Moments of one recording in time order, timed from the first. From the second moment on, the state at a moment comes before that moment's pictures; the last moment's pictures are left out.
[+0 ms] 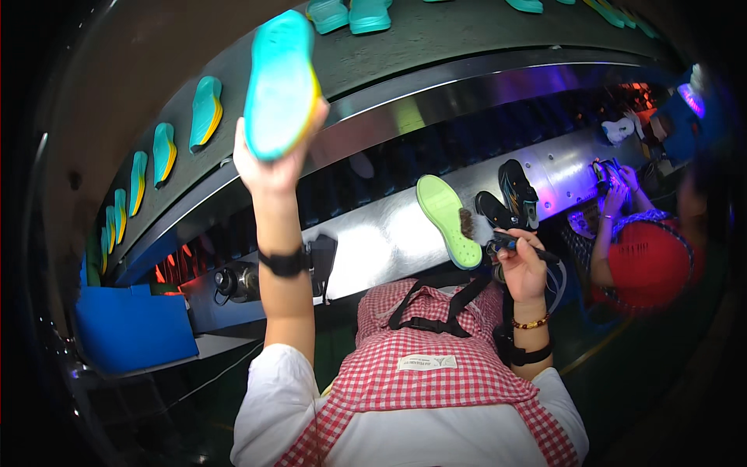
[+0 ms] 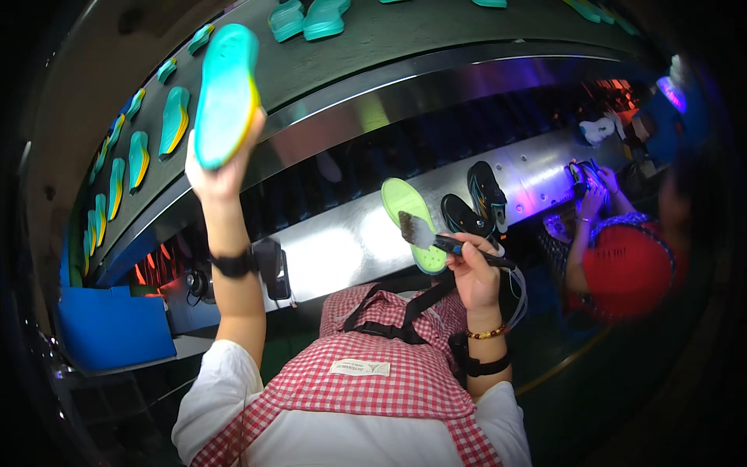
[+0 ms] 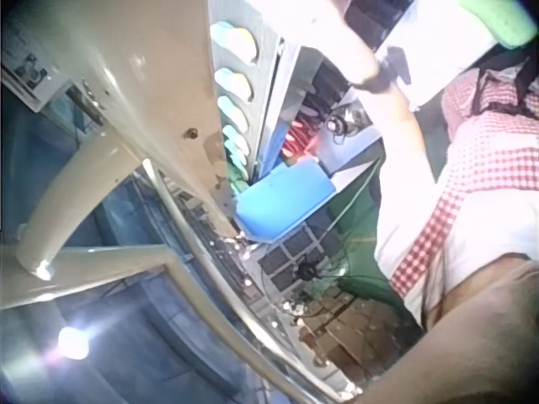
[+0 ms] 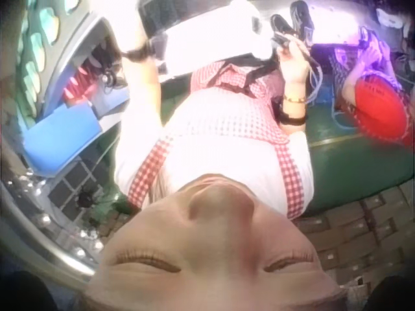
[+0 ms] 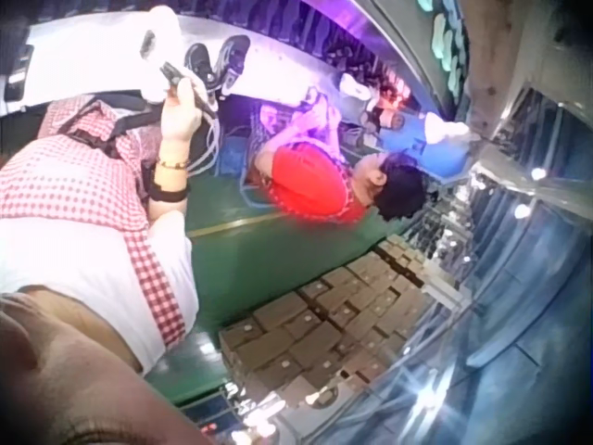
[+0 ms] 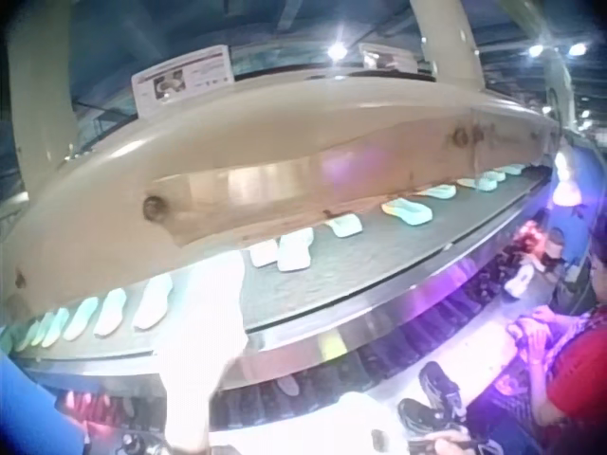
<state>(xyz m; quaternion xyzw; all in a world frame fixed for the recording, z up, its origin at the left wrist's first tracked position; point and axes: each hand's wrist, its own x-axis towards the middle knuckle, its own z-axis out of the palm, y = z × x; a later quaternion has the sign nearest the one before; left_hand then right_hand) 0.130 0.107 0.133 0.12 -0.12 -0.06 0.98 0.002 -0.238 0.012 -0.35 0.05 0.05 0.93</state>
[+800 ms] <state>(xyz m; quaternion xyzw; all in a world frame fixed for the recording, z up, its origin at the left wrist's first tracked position) 0.286 0.110 -0.305 0.90 0.08 -0.02 0.42 -0.057 -0.257 -0.066 -0.30 0.26 -0.06 0.91</state>
